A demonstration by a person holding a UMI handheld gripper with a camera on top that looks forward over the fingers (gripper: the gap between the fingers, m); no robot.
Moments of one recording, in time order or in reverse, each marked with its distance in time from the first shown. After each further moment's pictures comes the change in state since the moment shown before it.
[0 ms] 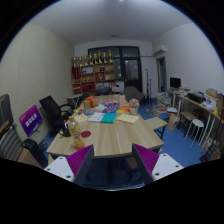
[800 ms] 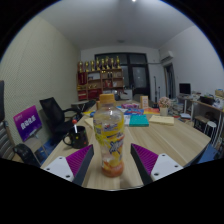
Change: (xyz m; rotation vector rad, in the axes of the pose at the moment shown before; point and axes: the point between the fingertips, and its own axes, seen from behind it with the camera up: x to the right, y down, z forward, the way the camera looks) arm -0.211 0.062 0.286 0.137 -0.029 -0.012
